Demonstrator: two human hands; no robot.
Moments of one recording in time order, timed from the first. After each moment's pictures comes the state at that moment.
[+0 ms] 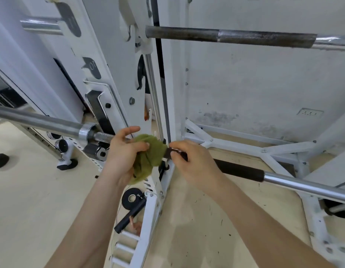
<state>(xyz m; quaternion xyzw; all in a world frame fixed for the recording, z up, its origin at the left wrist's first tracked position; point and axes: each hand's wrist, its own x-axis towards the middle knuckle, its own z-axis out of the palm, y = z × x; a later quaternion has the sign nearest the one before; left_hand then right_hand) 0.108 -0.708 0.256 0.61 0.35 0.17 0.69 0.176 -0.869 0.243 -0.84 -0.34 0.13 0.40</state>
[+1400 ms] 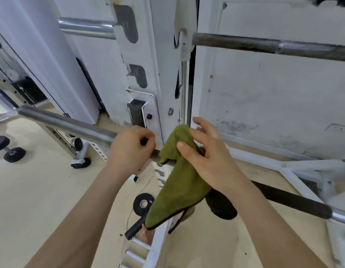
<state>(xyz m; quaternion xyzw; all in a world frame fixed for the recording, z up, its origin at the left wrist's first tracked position) 0.113 -0.595 0.247 0.92 0.23 0.21 0.22 0.186 -0.788 0.264 -0.80 -0.37 0.12 0.47</state>
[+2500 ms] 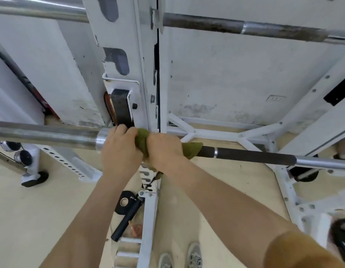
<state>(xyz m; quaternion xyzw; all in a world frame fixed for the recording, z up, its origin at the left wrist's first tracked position) 0.110 -0.566 0.204 0.96 0.15 0.22 0.13 0.162 -0.669 0.217 -0.95 -0.32 0.03 0.05</state>
